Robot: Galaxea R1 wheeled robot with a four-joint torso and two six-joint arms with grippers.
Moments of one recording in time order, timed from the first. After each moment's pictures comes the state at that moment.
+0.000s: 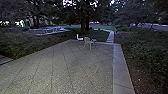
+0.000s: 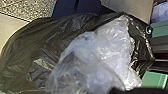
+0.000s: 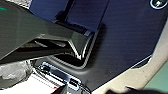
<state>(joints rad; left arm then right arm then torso) 1.49 2.94 -2.60 -0.47 0.08 0.52 -1.62 3.08 -2.74 -0.38 -0.03 0.40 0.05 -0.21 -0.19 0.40</state>
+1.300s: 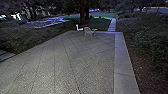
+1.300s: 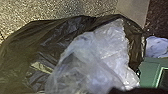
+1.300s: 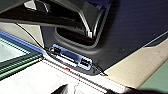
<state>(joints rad) 1.03 2.69 -2.37 -0.70 0.36 0.52 -1.62 3.05 -2.70 -0.37 -0.02 0.39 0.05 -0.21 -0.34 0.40</state>
